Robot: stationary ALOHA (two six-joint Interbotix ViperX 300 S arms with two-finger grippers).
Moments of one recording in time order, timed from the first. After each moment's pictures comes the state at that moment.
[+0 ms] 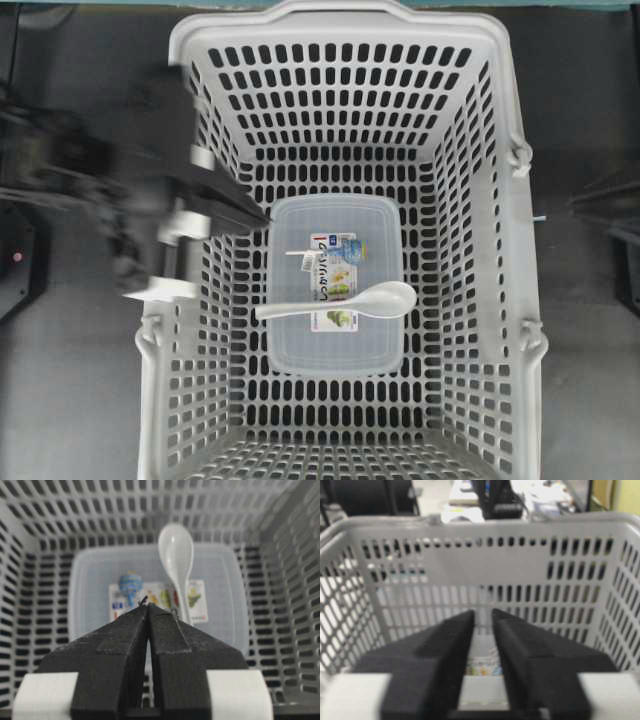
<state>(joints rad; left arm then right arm) -0.06 -0.33 0.34 0.04 0.67 -0.04 0.05 -1.10 1.12 0.01 0.06 0.01</state>
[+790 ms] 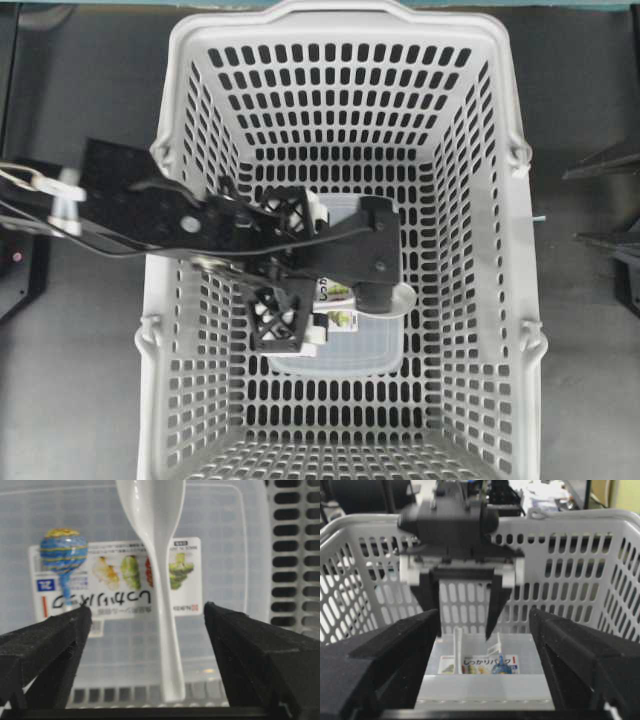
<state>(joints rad) -0.12 0.13 0.13 0.04 0.86 -0.13 0.04 -1.10 1.12 0.01 0.07 0.01</state>
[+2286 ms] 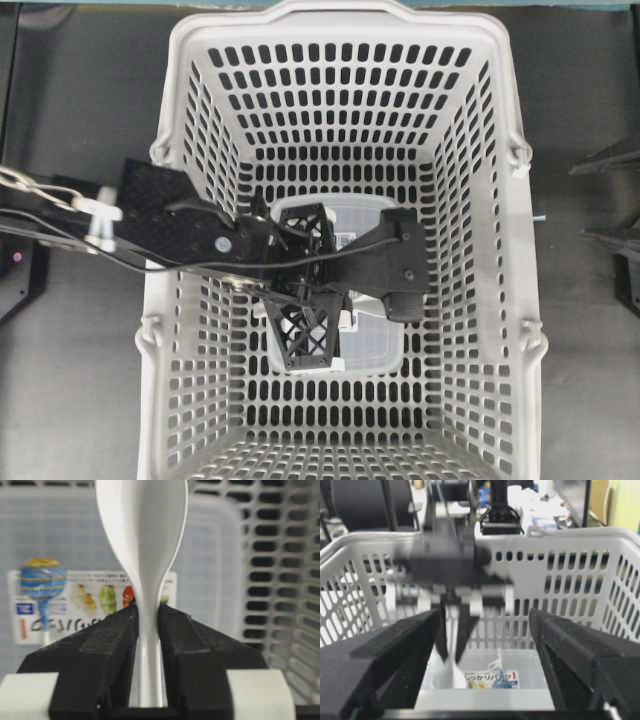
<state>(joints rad) -0.14 0.17 -0.01 0.04 0.94 -0.21 0.04 -1.12 1.12 0.01 0.03 0.01</state>
